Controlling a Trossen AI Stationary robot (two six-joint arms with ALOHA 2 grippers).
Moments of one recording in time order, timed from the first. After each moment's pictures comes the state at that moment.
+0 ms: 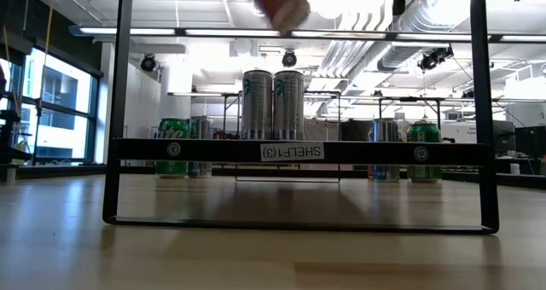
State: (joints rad) left arm 0.07 1.73 1.96 -1.20 0.11 -0.31; right arm -0.08 0.90 0.73 0.29 0.28 0.25
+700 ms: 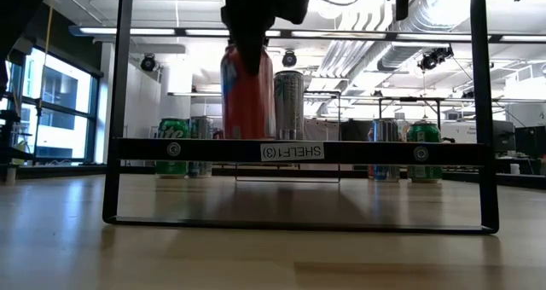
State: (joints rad) left arm -0.04 2.04 1.96 -1.36 -0.08 -0.15; right arm -0.08 0.90 0.73 0.24 0.33 0.25
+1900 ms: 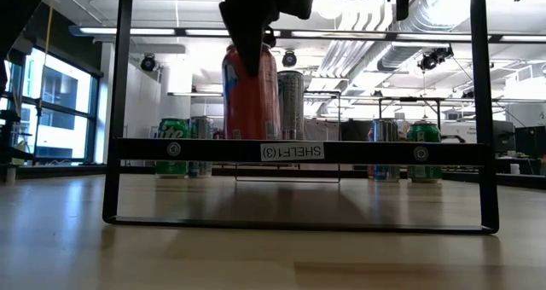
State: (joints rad) left arm -0.09 2.06 1.96 -1.33 -0.07 -0.06; right arm -0.08 0.90 0.73 0.23 0.33 0.23
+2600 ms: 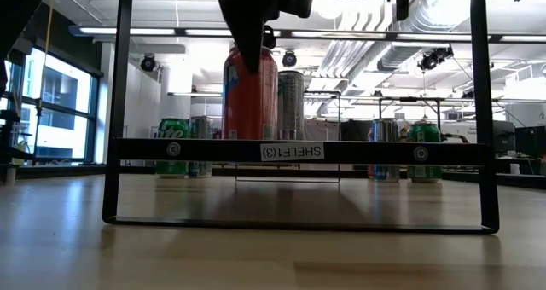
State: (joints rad) left arm -0.08 2.06 1.96 -1.33 -0.06 -0.06; right arm -0.08 0.90 0.73 0.22 0.33 0.23
